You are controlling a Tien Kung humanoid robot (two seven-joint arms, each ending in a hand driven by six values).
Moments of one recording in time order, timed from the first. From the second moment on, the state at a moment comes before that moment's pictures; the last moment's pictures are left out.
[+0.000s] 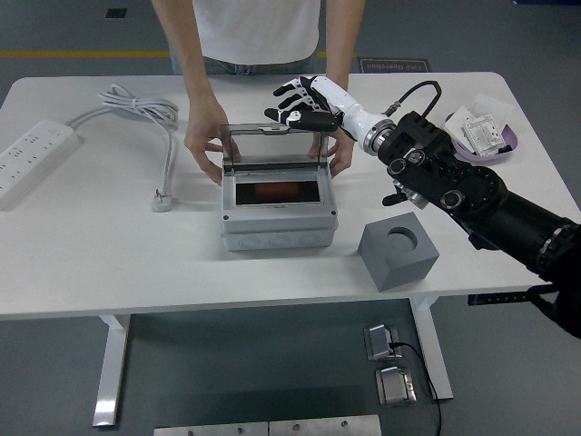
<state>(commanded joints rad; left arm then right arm) -0.17 0.27 -0.55 -0.18 0.69 0.01 0.22 1.05 -0.13 0.32 0.66 -0.86 -0.09 0.25</state>
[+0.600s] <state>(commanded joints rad) -0.16 0.27 -0.53 -0.18 0.65 0.02 0.21 0.99 -0.23 0.32 0.88 -0.96 -0.11 0.22</state>
